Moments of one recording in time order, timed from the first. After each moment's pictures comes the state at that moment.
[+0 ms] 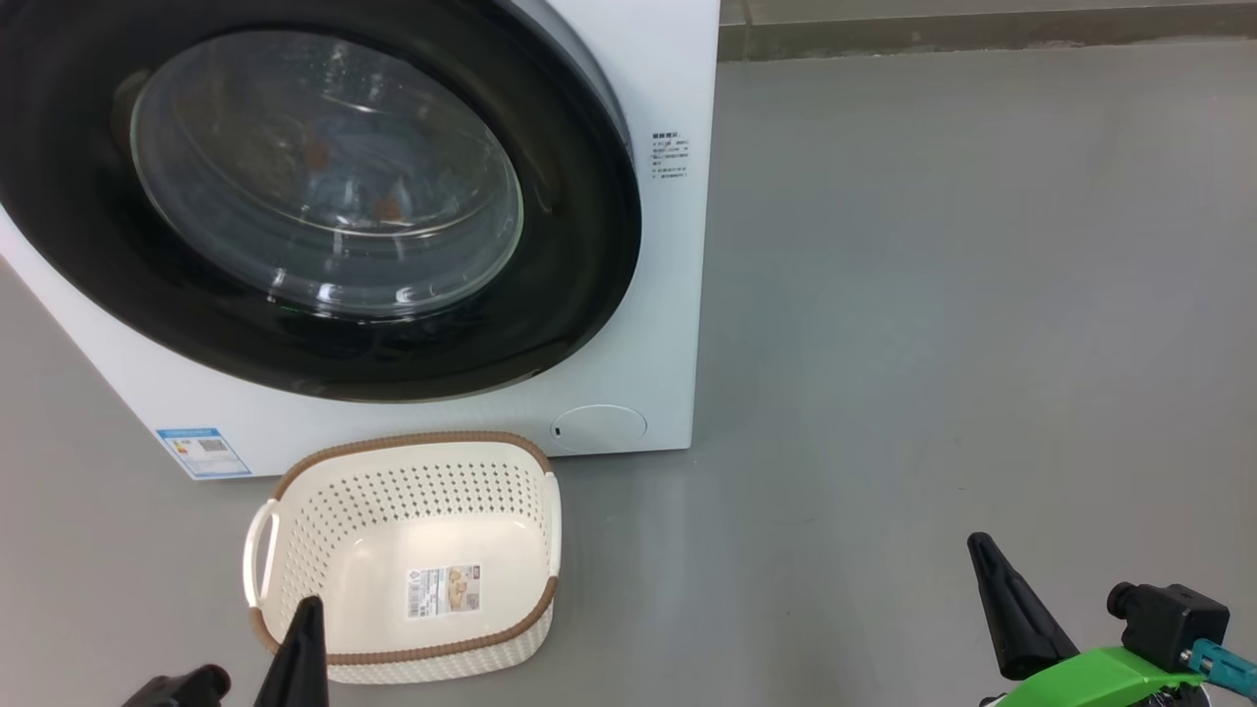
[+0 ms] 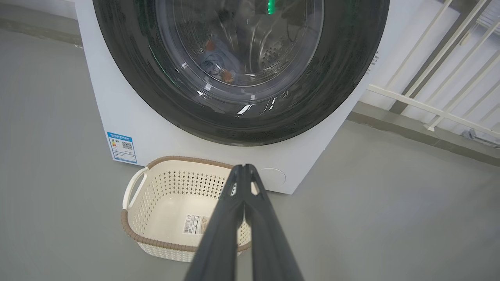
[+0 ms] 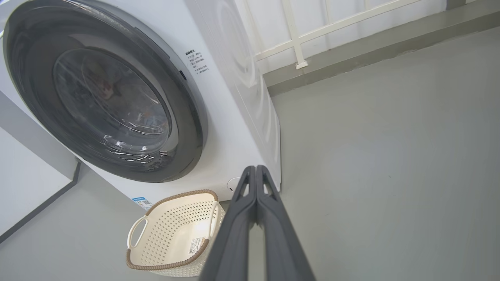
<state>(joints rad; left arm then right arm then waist) 0.07 0.15 -0.19 0.10 -0.54 0.08 -0.11 0.06 -0.05 -0.04 0.06 0.46 0.13 -0.02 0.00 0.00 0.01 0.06</state>
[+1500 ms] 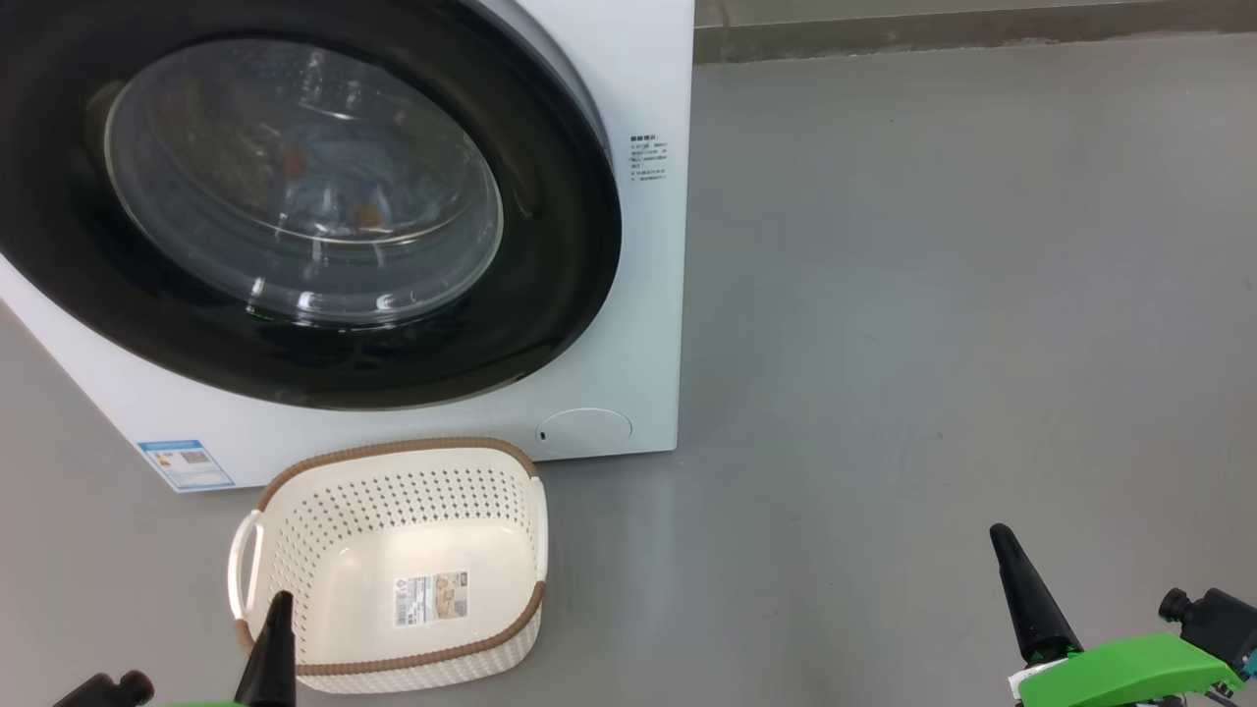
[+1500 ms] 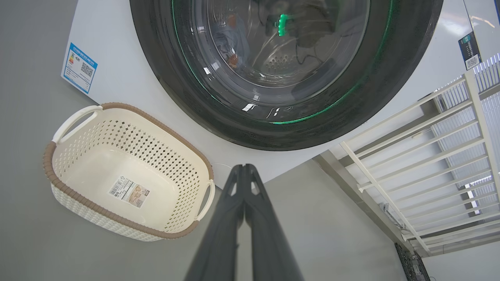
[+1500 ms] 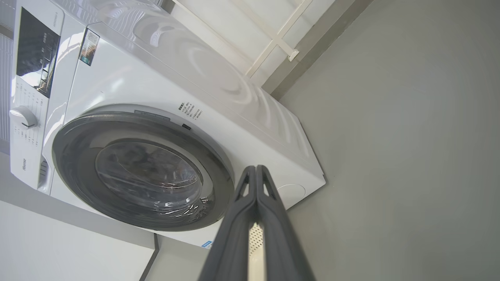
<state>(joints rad) 0.03 0.12 -0.10 0.17 -1.01 0.00 -0.03 0.01 -0.06 -0.06 0.15 0.96 0.13 0.02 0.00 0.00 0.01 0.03</state>
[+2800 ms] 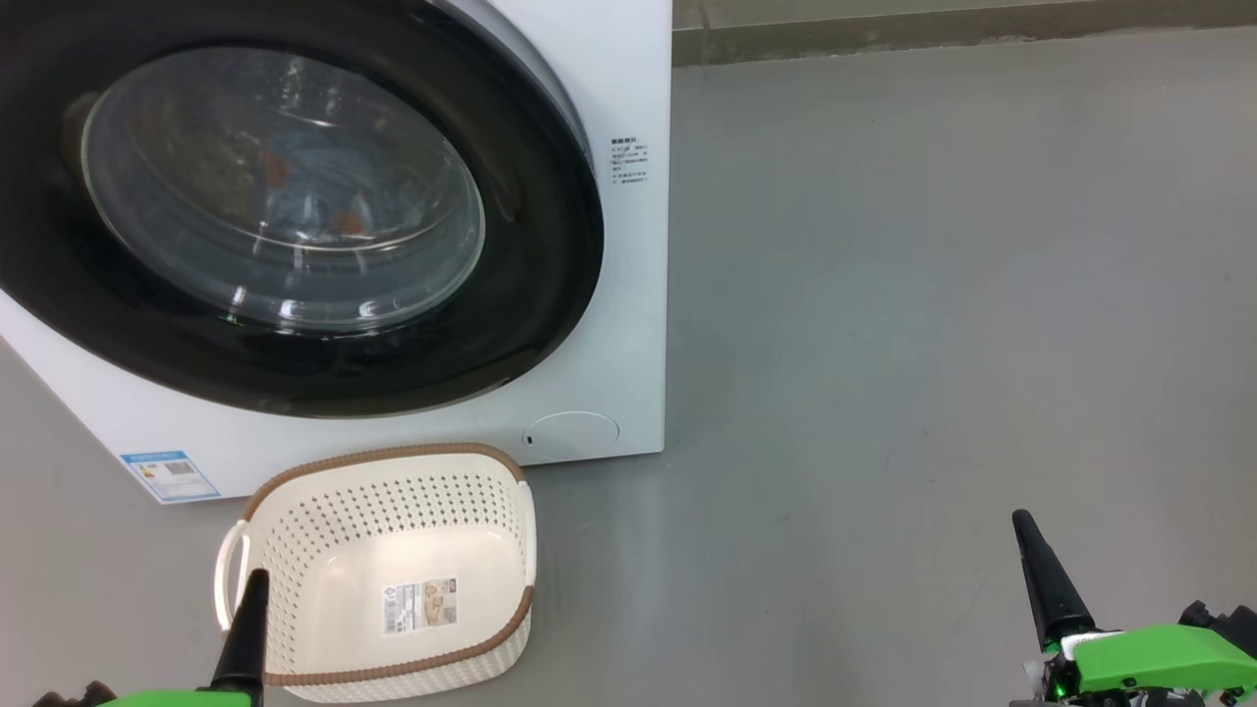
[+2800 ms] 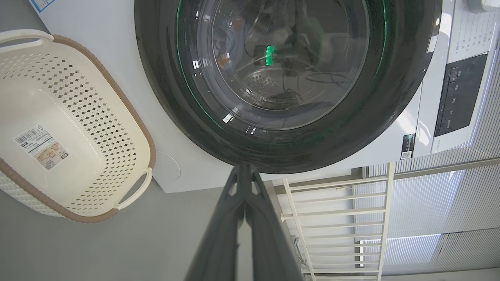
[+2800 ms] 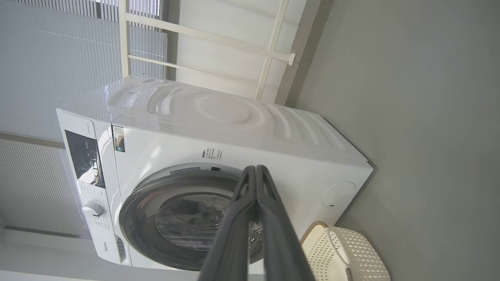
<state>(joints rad) -0.03 0.08 0.00 0.23 -1.43 -0.08 0.05 -0.04 -0.06 -0.09 0.23 1.40 0.13 0.06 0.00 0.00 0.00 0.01</state>
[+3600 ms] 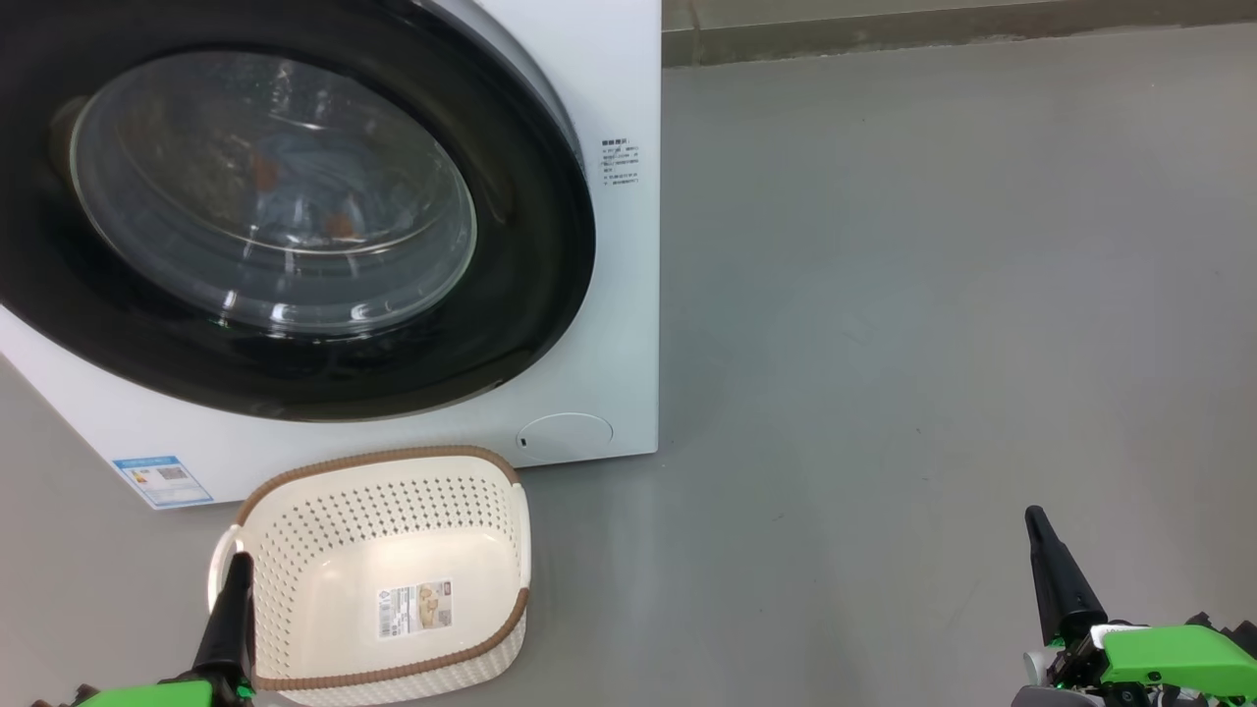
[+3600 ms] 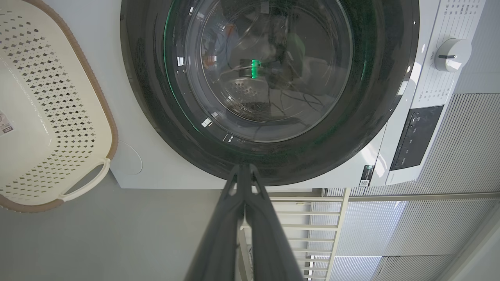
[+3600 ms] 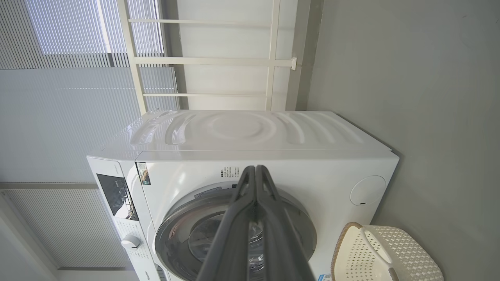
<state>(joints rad) -0.07 0.05 0.05 0.26 -1.62 -0.12 0.09 -0.07 -0.06 -0.11 0.27 1.62 0.13 0.09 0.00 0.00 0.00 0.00</state>
